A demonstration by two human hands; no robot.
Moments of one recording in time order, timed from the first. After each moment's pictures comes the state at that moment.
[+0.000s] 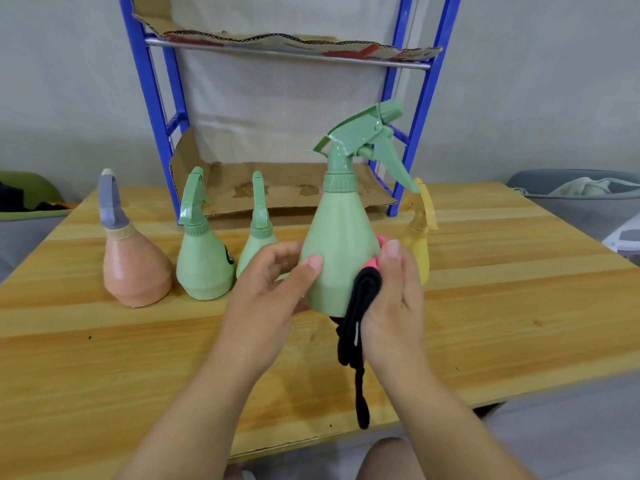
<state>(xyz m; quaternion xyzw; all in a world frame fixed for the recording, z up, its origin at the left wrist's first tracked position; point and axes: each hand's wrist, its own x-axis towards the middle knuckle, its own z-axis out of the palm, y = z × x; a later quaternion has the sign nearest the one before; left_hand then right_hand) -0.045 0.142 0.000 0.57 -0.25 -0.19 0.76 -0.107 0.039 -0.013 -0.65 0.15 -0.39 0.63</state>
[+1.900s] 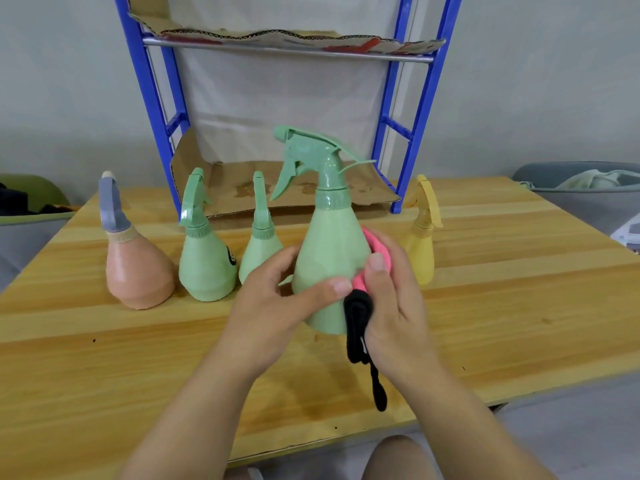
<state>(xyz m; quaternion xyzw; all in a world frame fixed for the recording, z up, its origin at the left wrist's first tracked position) -0.032 0.142 -0.009 0.59 -0.32 -0.22 0.71 -0.108 0.030 -0.016 -0.75 0.07 -0.36 0.56</state>
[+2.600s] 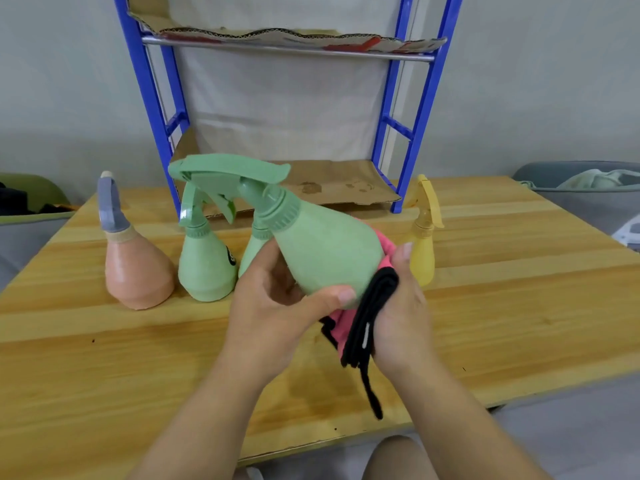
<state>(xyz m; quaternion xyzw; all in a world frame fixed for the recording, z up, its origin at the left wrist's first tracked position) -0.040 0.138 -0.011 0.53 -0.32 -0.14 0.78 -0.105 0.024 -0.017 -0.59 0.10 -0.29 0.75</state>
